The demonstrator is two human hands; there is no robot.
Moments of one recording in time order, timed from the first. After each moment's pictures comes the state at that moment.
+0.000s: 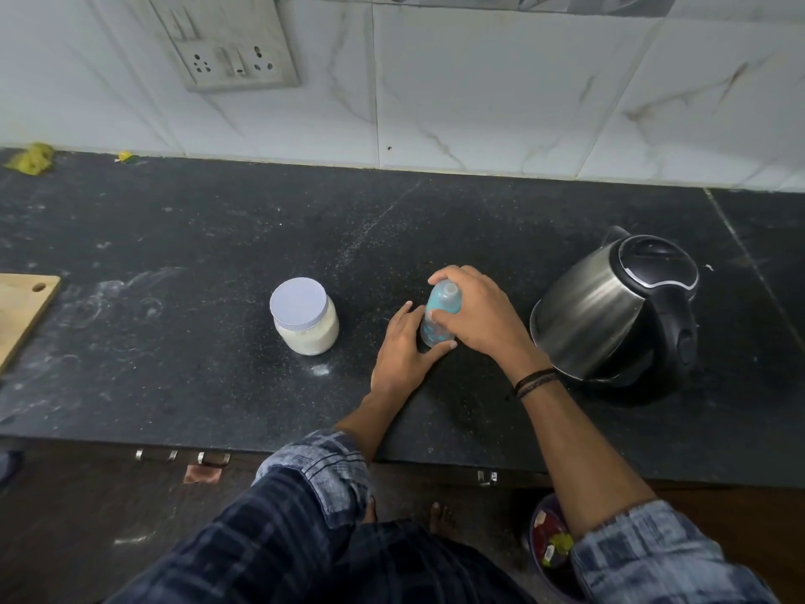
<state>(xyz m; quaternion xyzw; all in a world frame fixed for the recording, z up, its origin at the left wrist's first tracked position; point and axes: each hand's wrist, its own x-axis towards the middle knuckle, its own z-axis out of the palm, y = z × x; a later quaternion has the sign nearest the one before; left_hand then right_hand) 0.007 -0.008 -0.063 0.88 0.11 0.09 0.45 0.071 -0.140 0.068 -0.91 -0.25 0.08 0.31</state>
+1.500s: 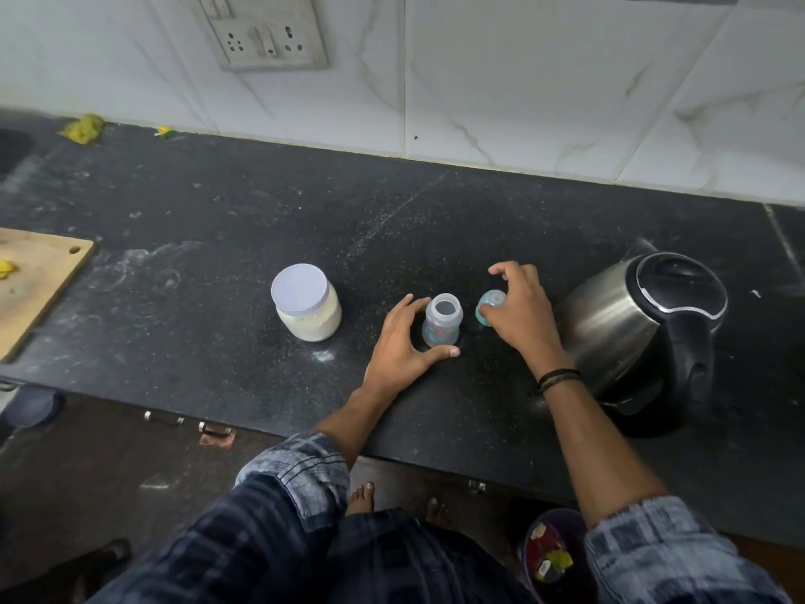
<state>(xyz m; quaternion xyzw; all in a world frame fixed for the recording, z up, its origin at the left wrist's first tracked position) 0.002 -0.010 -0.054 0.85 0.15 0.09 0.49 0.121 -0.179 0.031 -0.93 -0.16 0.08 0.31</state>
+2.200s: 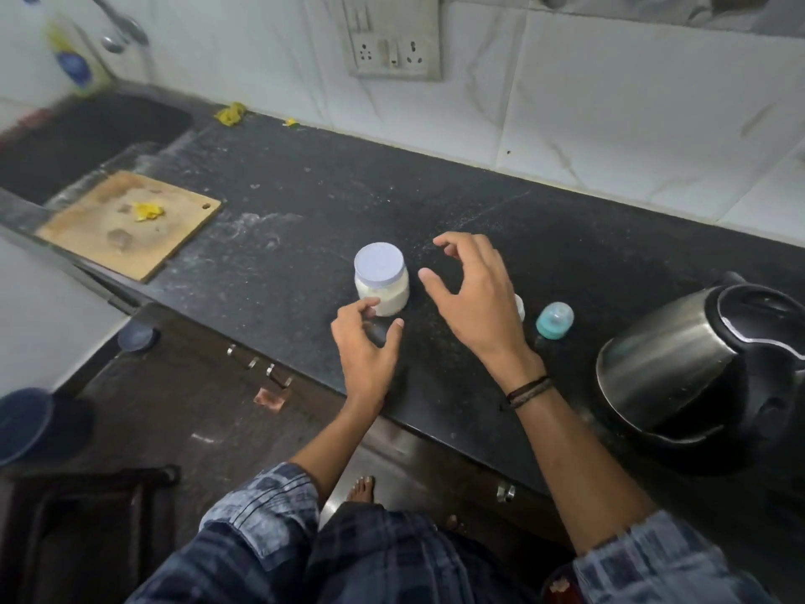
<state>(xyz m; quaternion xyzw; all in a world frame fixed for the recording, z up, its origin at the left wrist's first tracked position) -0.103 0.014 -0.013 0.75 0.36 0.39 0.40 0.021 -0.089 0.099 -0.80 -0.40 -0.03 0.44</state>
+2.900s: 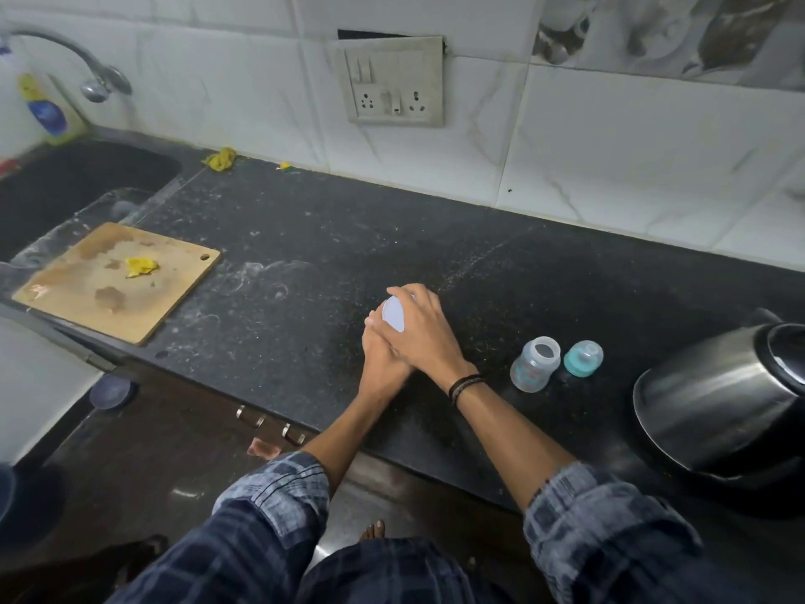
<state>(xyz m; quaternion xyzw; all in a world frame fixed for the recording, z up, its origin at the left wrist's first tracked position) -0.064 0.104 -0.007 0.78 0.23 0.26 0.52 0.012 0.047 0.040 -0.86 -0.38 0.12 0.33</state>
